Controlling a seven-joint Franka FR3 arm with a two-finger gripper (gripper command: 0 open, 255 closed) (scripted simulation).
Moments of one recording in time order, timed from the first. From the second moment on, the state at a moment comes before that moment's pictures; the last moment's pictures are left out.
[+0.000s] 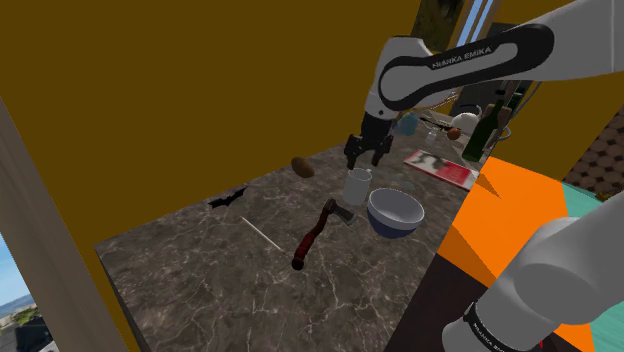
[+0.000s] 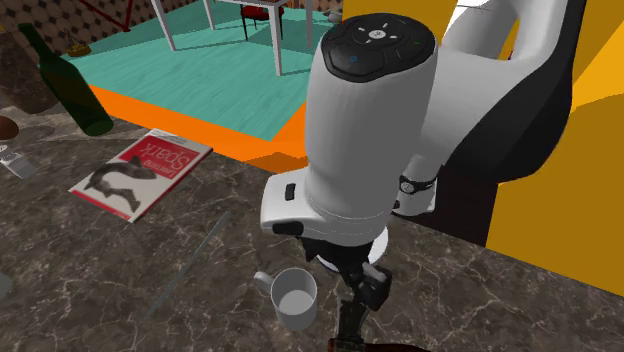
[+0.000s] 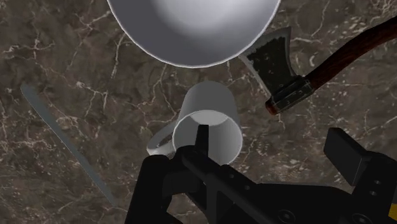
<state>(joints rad) -0.07 -0.31 0.01 -2.39 0.01 2.12 0.17</state>
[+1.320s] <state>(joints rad) -0.09 -0.11 0.00 -2.38 -0.02 2.34 0.19</state>
